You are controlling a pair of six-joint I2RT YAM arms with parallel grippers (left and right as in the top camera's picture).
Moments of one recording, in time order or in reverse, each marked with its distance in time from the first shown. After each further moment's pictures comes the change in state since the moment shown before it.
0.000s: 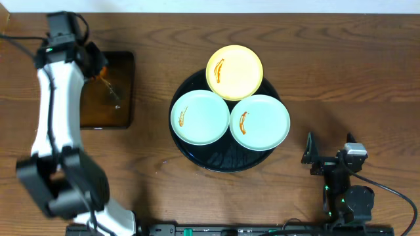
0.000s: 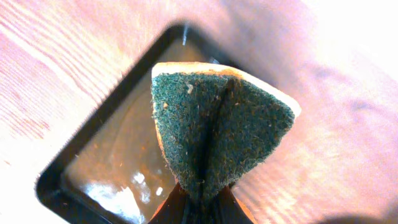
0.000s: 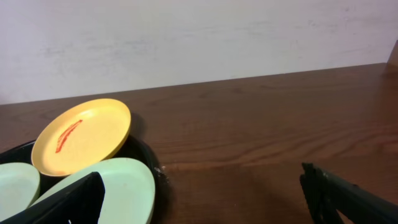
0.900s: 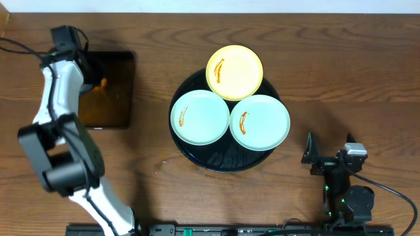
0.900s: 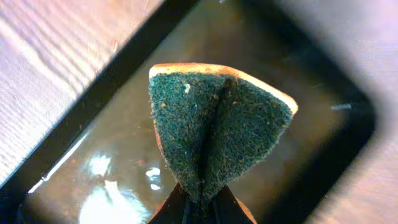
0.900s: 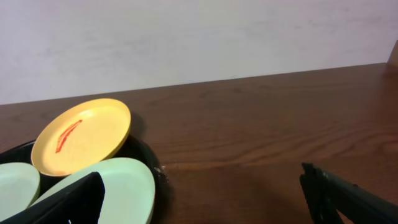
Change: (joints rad) left arm 0.067 0.198 -0.036 0.116 0.054 0.001; right arm 0.000 0.000 0.000 0.000 0.000 0.000
